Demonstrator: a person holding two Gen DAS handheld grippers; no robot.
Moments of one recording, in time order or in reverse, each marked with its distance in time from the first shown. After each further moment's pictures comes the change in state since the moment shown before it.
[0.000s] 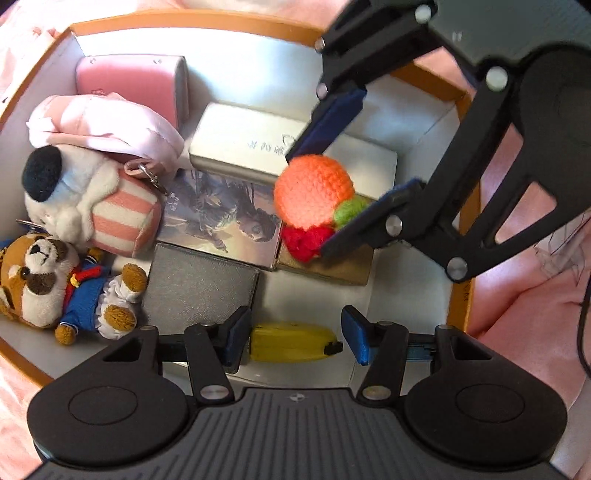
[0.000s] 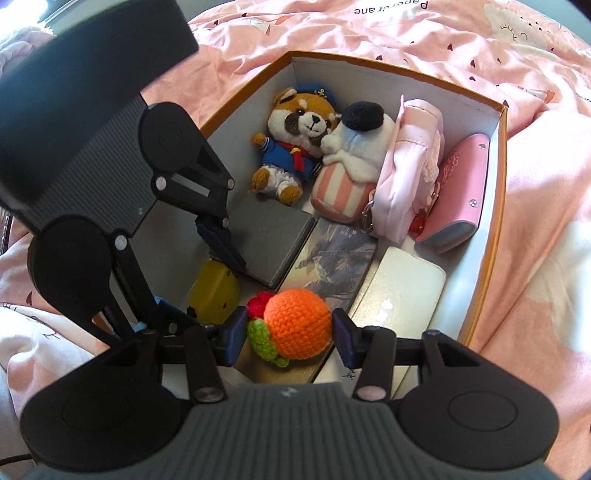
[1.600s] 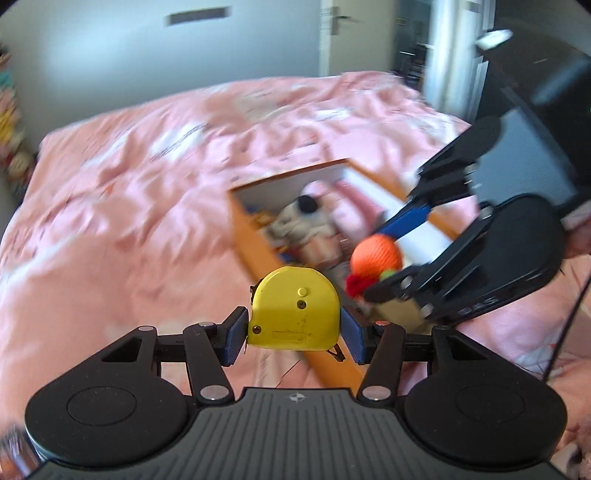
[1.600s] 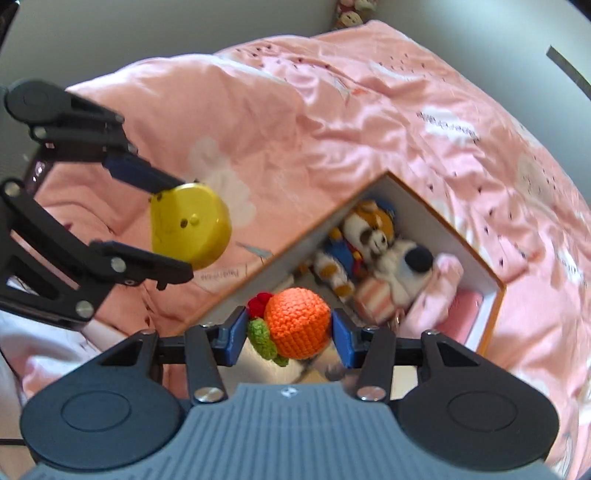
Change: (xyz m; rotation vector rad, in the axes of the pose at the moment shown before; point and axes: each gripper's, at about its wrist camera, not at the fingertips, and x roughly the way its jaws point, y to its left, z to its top) left arm -0.134 -0.085 -0.127 -0.597 -0.640 0.478; right arm -0.045 0.120 0.032 -0.374 -0.077 -0.221
